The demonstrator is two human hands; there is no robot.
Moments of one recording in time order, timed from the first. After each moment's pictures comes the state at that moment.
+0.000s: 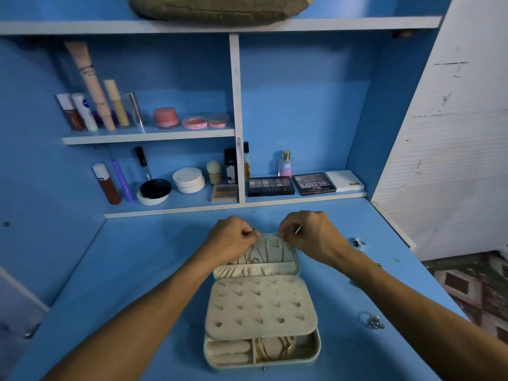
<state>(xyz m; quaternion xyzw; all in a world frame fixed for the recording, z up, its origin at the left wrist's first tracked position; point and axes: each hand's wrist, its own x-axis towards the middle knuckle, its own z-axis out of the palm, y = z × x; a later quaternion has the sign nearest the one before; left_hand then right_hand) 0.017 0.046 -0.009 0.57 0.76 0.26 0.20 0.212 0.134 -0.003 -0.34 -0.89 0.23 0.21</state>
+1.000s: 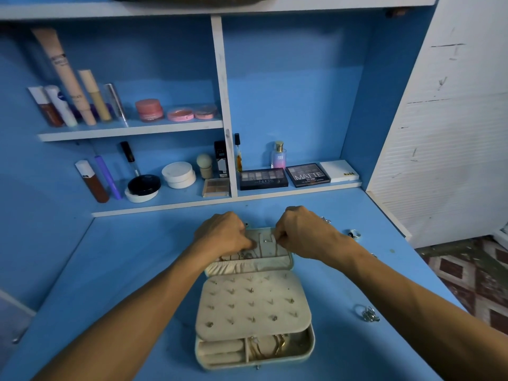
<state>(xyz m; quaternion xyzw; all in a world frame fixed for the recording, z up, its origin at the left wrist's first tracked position) 0.026 0.056 0.006 0.55 0.81 0.09 0.19 0.203 0.128 0.007 -0.36 -0.93 0.12 0.04</state>
